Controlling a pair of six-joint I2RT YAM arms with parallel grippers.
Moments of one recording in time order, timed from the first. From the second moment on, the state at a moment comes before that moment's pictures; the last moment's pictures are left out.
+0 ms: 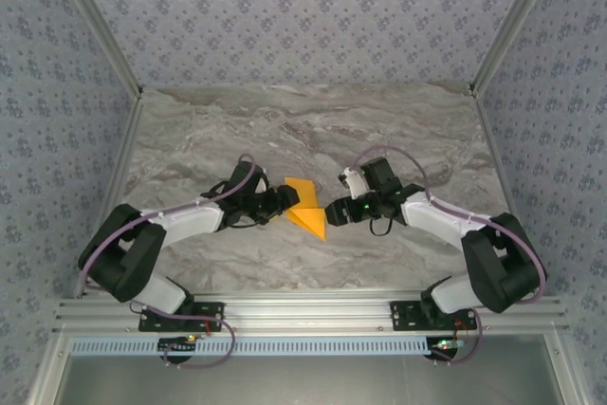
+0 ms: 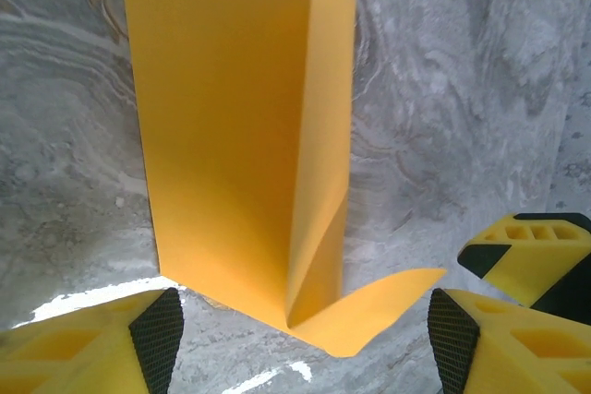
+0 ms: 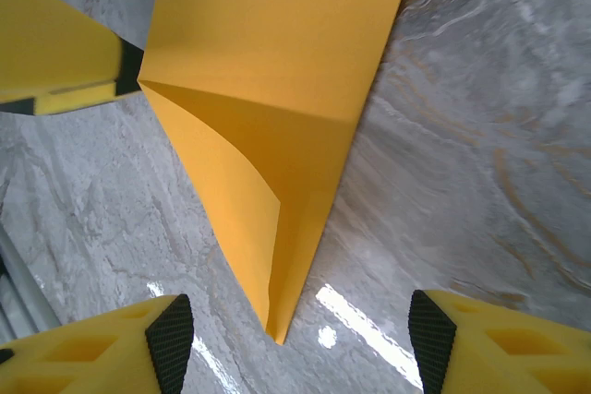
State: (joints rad) left arm -0.62 1.51 0.67 0.04 0.38 -1.02; right arm 0.50 1.43 0.71 -0.25 -0.51 0.21
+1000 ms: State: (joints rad) left arm -0.66 1.45 0.75 -0.13 0.33 -0.92; right arm 0.55 1.65 0.77 -0.17 -0.53 0.22
